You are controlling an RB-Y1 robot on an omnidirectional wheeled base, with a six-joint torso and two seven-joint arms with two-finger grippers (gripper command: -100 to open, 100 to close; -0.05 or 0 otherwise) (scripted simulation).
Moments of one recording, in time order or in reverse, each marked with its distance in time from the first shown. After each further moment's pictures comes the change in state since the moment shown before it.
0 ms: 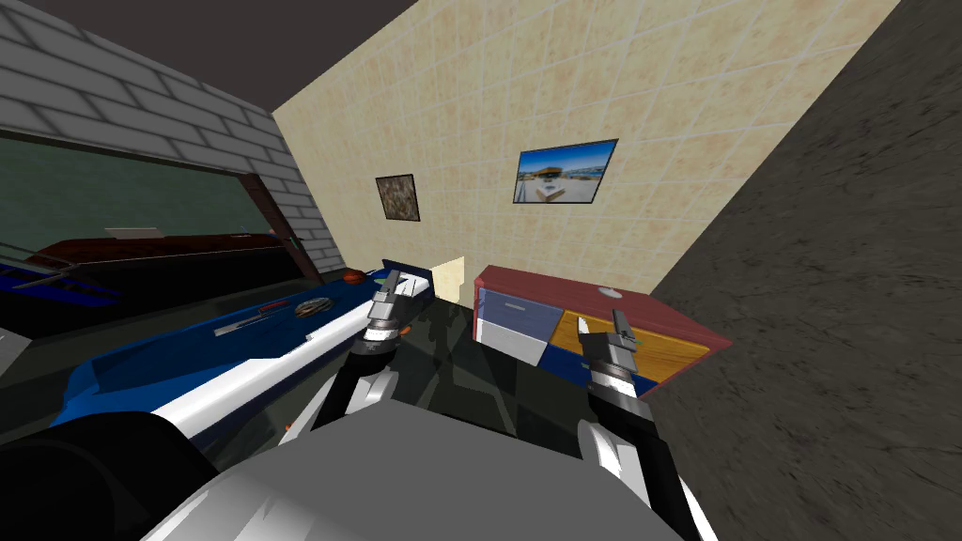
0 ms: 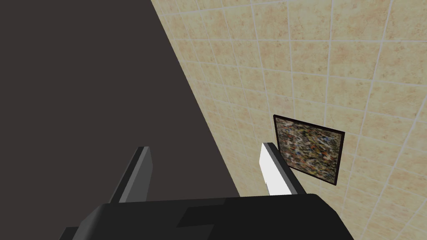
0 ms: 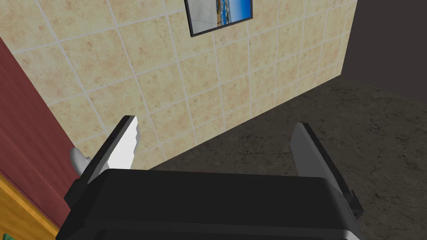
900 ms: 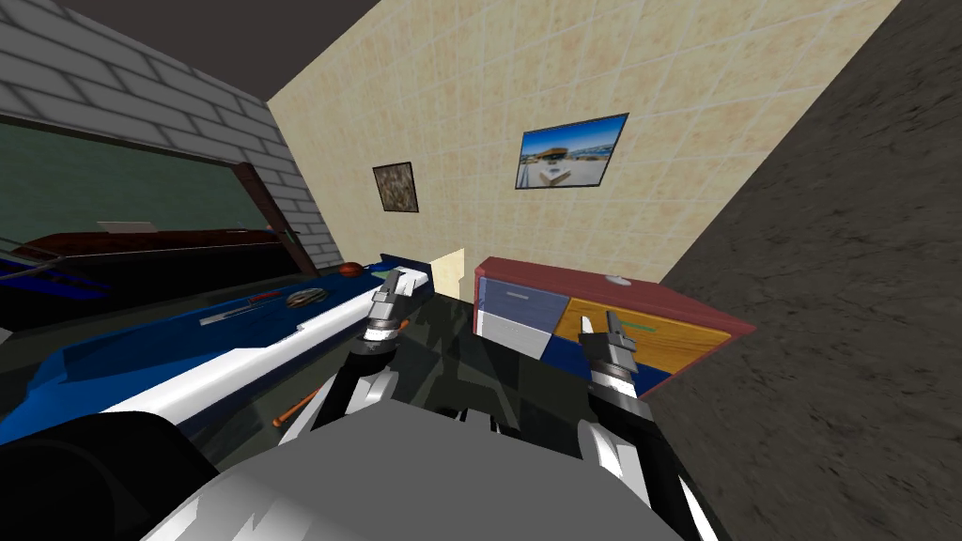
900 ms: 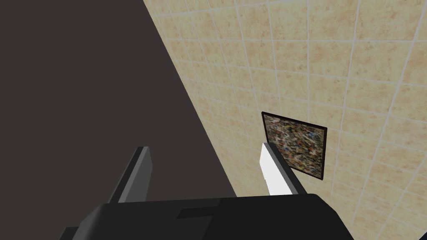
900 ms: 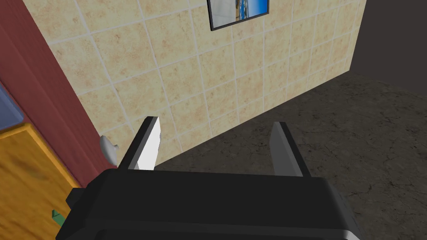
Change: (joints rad) left arm 0.000 0.000 0.000 0.000 0.000 0.000 0.000; right arm 0.000 0.000 0.000 0.000 0.000 0.000 0.000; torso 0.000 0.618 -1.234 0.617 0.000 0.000
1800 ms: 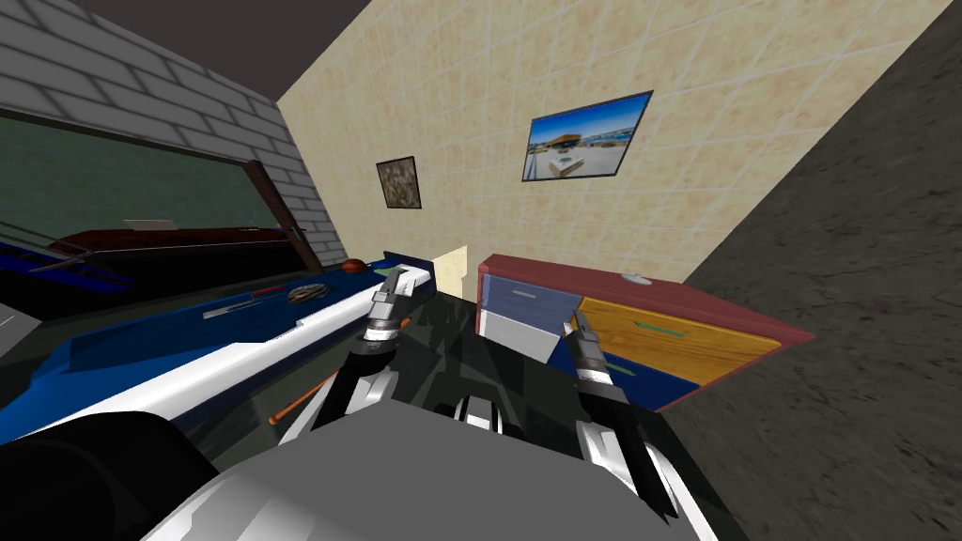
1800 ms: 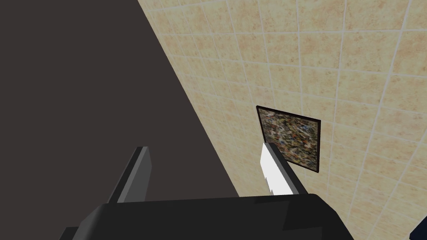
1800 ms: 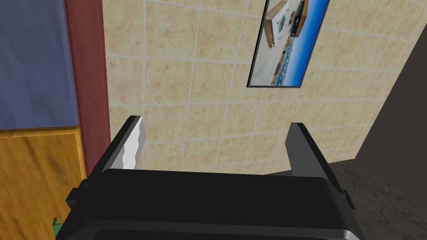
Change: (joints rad) left arm 0.000 0.000 0.000 0.000 0.000 0.000 0.000; right arm -0.035 -0.112 0.039 0.082 0.180 0.117 0.071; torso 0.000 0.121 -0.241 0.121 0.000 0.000
